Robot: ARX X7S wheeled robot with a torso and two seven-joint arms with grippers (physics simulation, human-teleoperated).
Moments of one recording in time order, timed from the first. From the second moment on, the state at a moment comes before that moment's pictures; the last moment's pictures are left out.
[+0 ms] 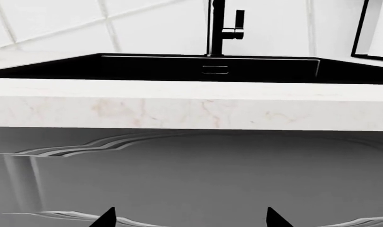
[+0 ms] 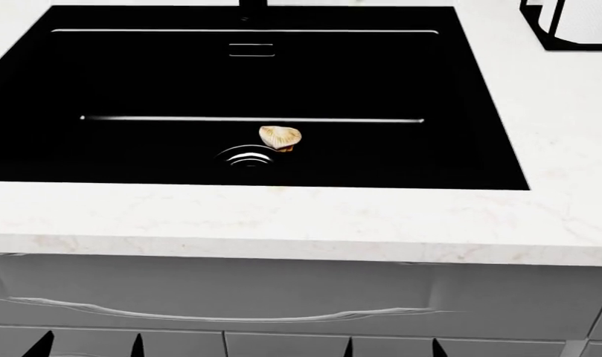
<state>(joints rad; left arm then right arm) 0.00 -0.10 0.11 0.02 -0.11 0.01 -0.10 0.00 0.10 -0.12 -0.01 0.11 -0.04 0.08</state>
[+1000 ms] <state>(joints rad) 0.01 -0.14 0.15 0.03 -0.16 0.06 -0.15 0.03 0.14 -0.17 -0.02 0.15 -0.03 0.13</state>
